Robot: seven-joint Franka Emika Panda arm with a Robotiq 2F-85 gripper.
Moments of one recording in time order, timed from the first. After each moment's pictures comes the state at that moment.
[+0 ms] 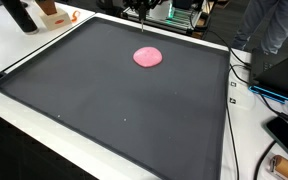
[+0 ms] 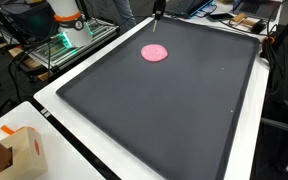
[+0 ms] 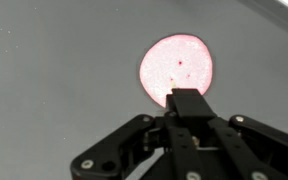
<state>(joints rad) 0.11 0.01 0.13 -2.17 -0.09 2.02 -0.25</state>
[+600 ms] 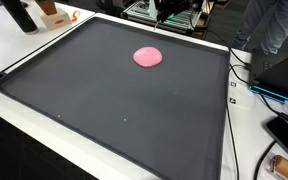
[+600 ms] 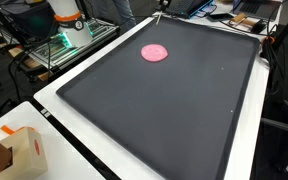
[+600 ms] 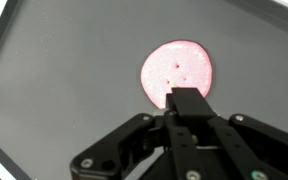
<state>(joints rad) 0.26 0.13 0.25 -2.03 -0.38 1.82 0.11</state>
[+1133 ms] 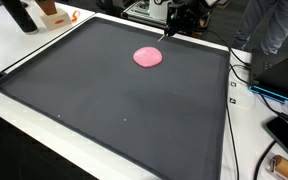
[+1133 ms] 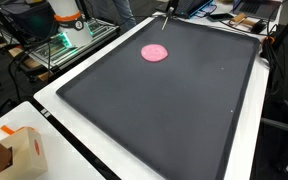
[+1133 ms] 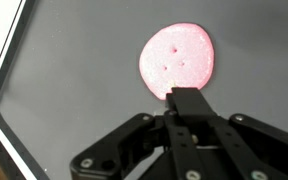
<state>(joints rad) 0.38 0.31 0.25 -1.91 -0.53 1.76 0.33</state>
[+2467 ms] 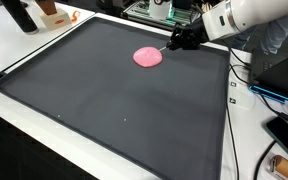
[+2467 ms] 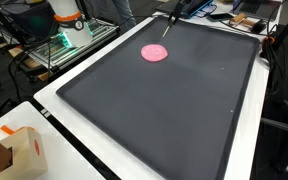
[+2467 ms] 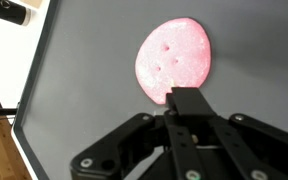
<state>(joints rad) 0.50 0.55 0.19 -1.71 -0.60 1.60 0.55</state>
